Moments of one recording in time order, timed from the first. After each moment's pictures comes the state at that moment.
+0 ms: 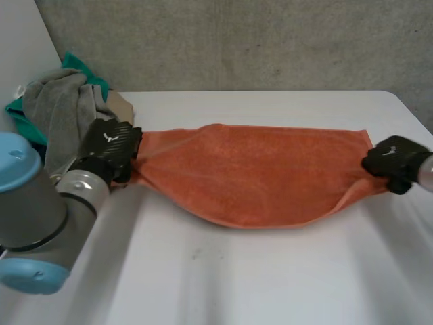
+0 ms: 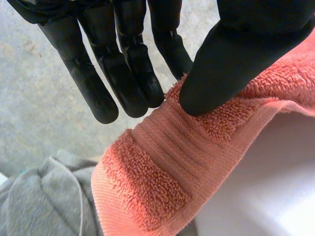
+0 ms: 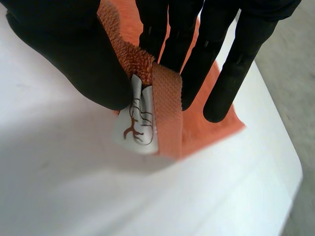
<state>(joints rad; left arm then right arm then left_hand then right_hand) 4.33 -1.80 -1.75 3.45 -1.58 3.56 1.49 -1.08 1.34 0.36 1.14 2.06 1.14 1.20 1.20 1.20 1.00 1.08 1.17 1.19 1.20 0.95</state>
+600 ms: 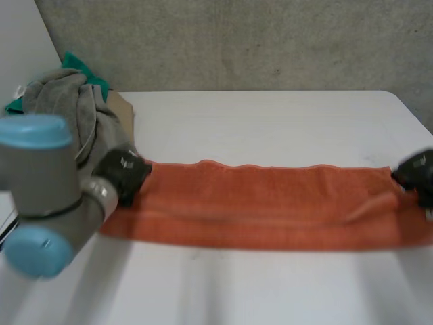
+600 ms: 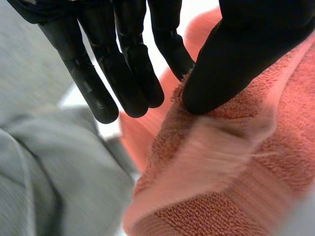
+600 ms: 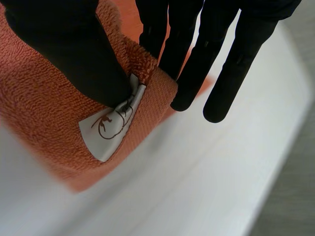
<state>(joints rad) 4.31 -2.02 -1.49 3.11 -1.58 3.75 1.50 -1.11 1.34 0.40 1.38 2.13 1.14 1.20 1.20 1.20 1.00 1.08 1.17 1.20 1.20 0.96</state>
